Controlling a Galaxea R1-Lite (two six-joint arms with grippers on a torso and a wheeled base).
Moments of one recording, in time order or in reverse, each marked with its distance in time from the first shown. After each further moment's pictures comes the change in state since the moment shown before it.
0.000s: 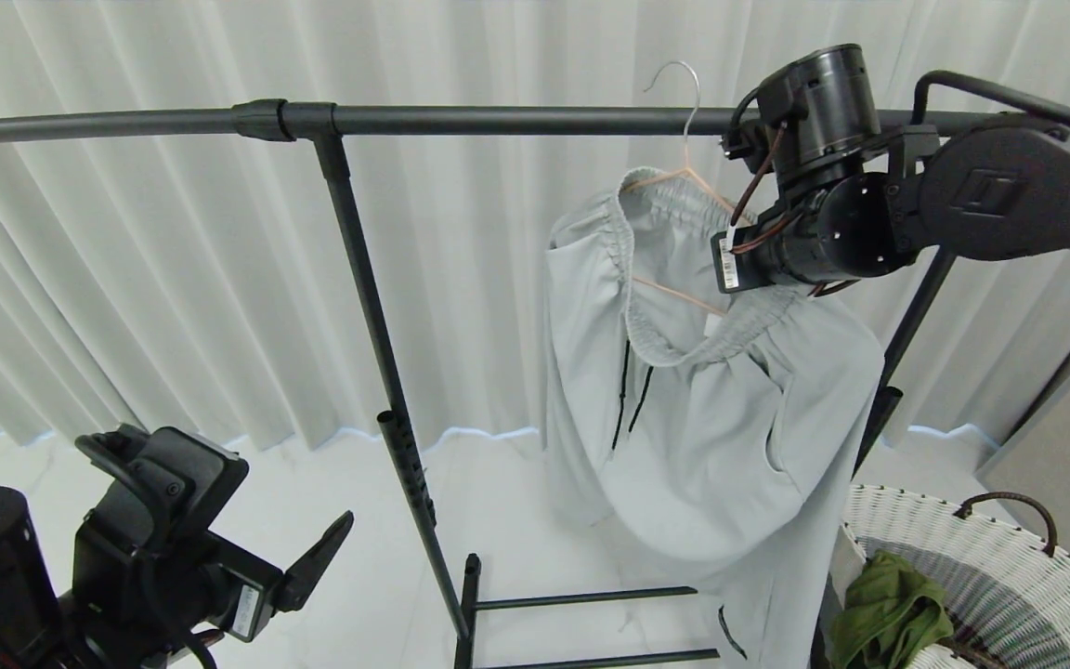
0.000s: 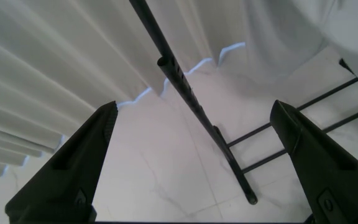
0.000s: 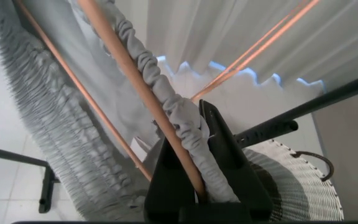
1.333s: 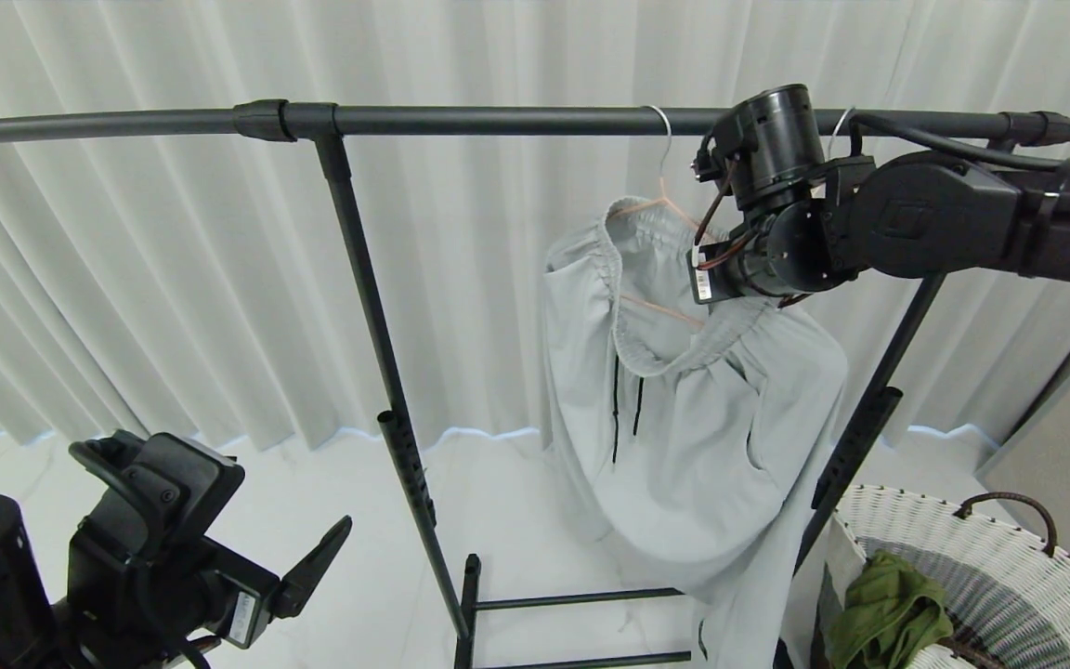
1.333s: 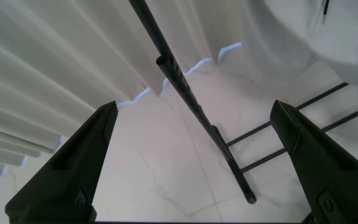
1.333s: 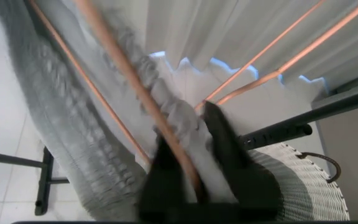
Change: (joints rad) left arm -0.004 -0.011 0.011 0.000 0.000 -0.002; right arm -0.003 0.093 -0.073 -0.004 -0.005 0.007
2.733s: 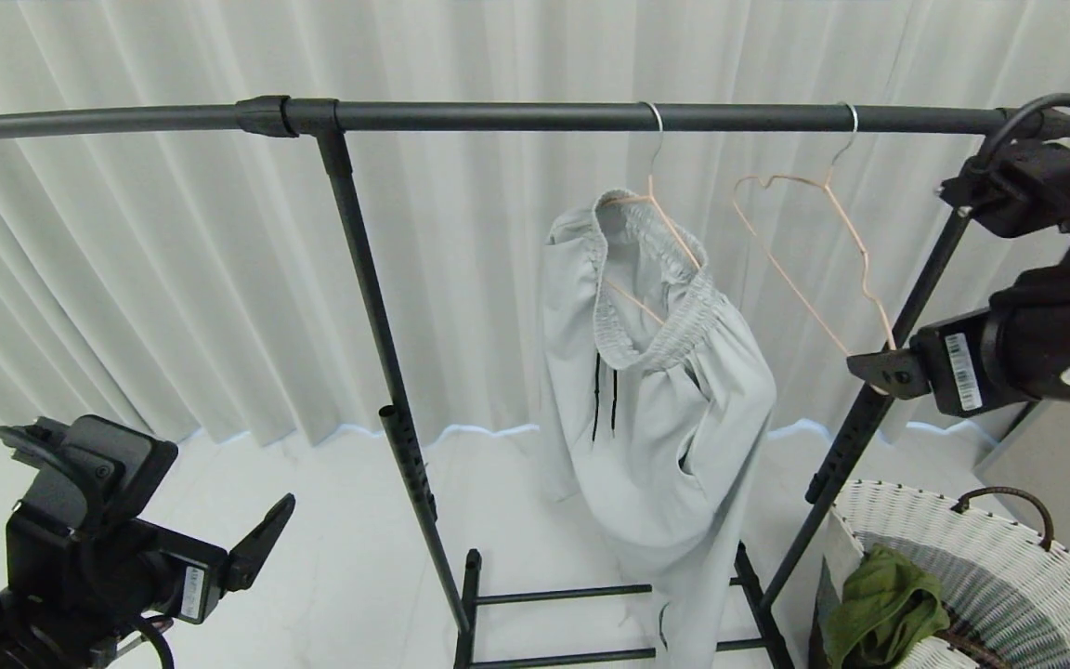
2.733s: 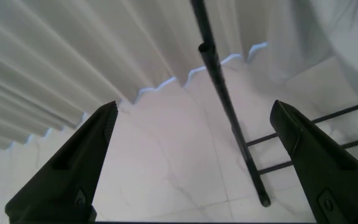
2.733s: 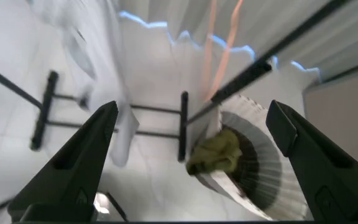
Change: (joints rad) left arm 0.154 -0.045 0.008 0.000 0.004 -0.004; right arm 0.081 -0.664 0.714 0.038 0.012 -0.027
